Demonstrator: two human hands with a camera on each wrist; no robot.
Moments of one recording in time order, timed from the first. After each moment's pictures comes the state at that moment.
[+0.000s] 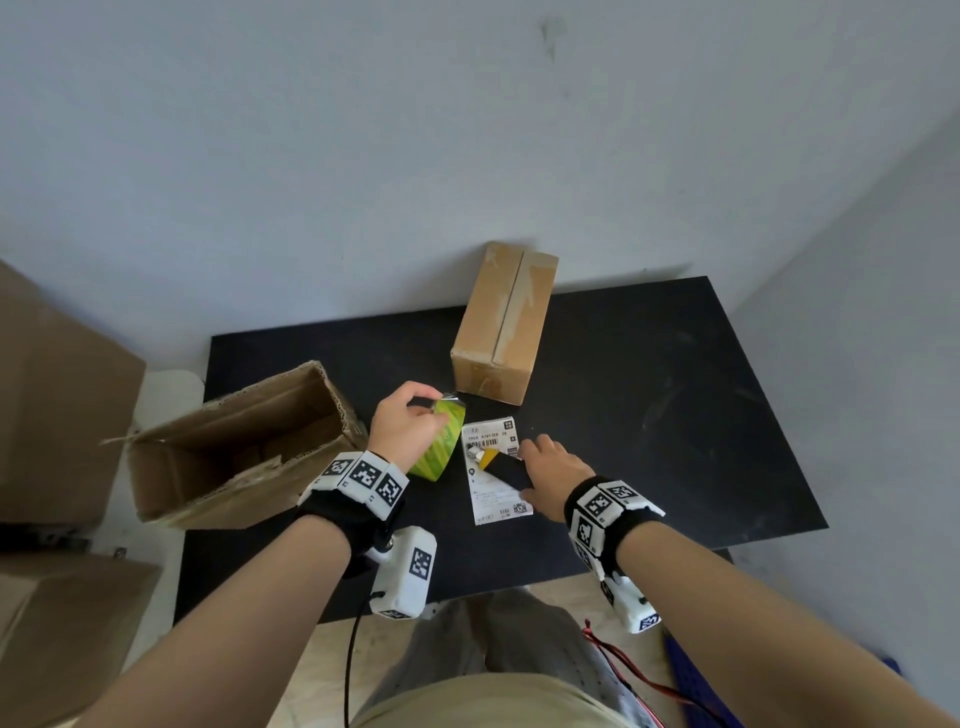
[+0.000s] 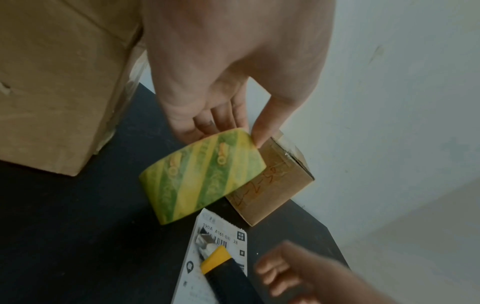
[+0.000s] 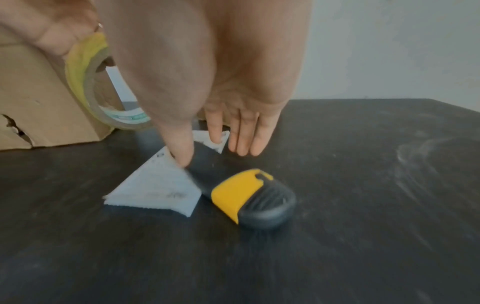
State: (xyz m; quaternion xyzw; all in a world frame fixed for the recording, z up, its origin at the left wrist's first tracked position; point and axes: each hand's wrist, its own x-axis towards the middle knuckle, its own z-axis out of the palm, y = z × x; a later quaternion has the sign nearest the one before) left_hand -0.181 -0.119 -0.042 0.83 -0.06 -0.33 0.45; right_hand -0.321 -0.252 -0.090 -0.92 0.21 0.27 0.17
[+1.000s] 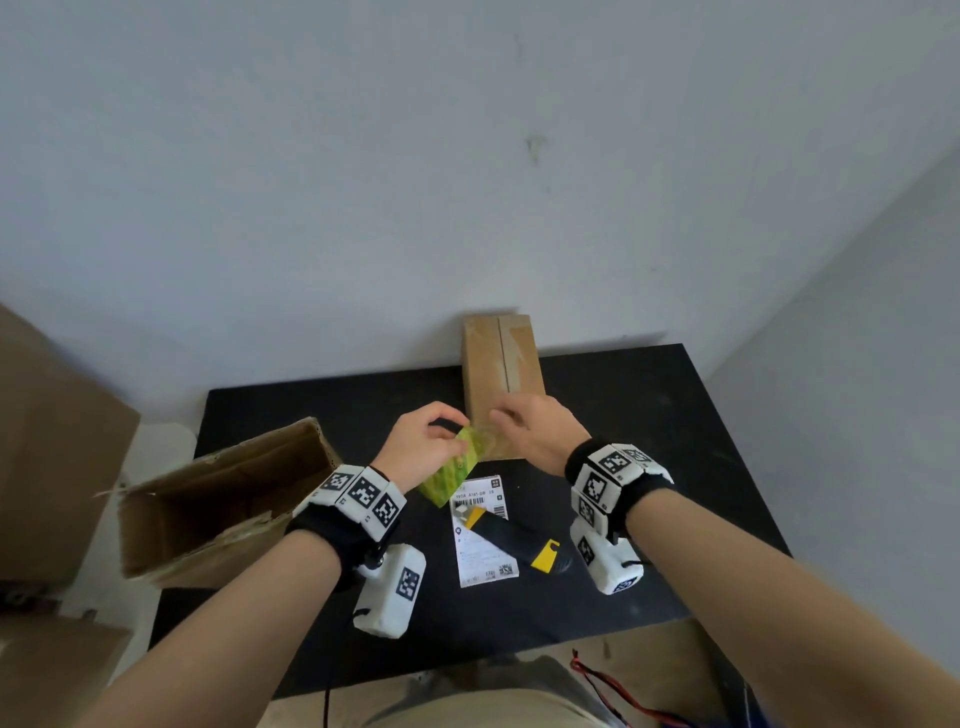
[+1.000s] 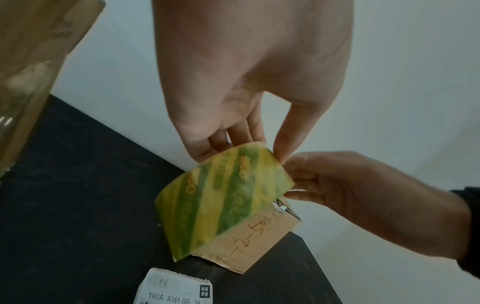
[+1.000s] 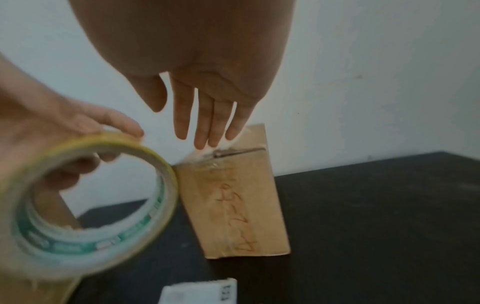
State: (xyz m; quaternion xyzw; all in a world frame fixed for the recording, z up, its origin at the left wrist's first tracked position) left_hand -0.171 -0.145 0.001 0.78 -0.18 -0.38 0.47; right_hand -0.258 -0.303 -0.008 -0.93 0.17 0.05 0.31
